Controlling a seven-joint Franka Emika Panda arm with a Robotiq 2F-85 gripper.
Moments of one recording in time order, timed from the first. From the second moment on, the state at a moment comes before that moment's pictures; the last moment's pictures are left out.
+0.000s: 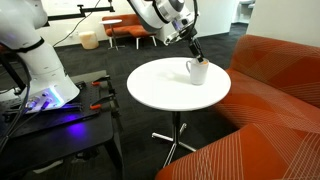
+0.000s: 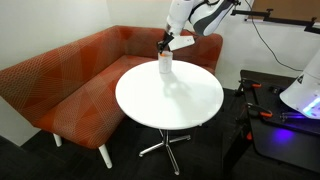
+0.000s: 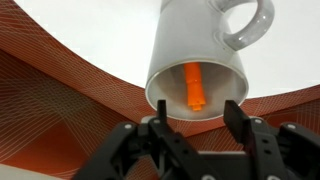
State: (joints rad) arm -0.17 0.47 -0.01 -2.01 -1.07 2.79 1.46
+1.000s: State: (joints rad) arm -0.18 0.52 0.00 -1.96 -1.03 2.79 1.43
